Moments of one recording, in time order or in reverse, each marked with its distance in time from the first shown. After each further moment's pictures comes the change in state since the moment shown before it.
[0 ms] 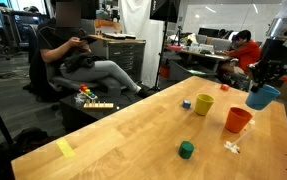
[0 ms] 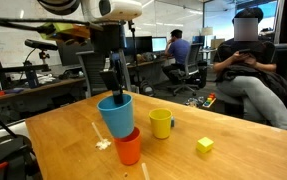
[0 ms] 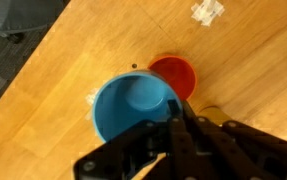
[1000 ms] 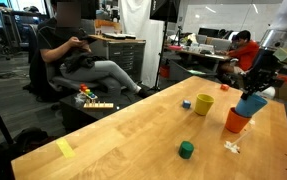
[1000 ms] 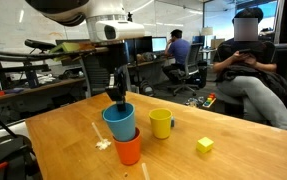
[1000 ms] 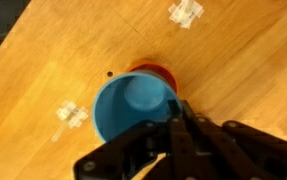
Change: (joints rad) arm 0.007 0.073 0.004 -0.021 0.157 0.112 -0.088
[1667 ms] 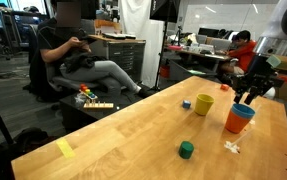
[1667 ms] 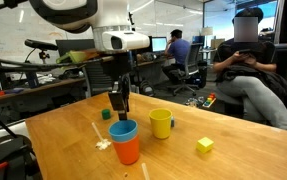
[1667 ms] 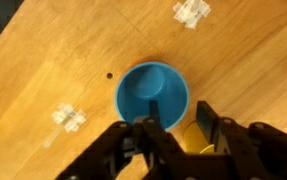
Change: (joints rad) arm 0.002 0.062 0.000 0.024 0.005 0.012 -0.016
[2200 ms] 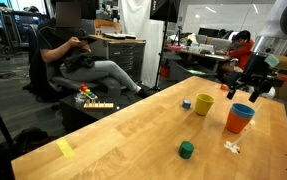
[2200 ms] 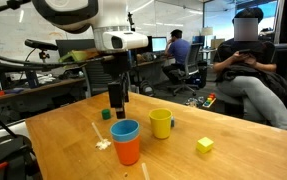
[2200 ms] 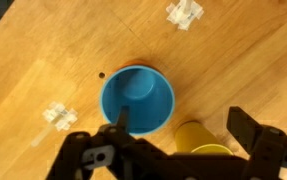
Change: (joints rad) arm 0.018 0.001 0.009 0.003 0.000 0.006 0.000
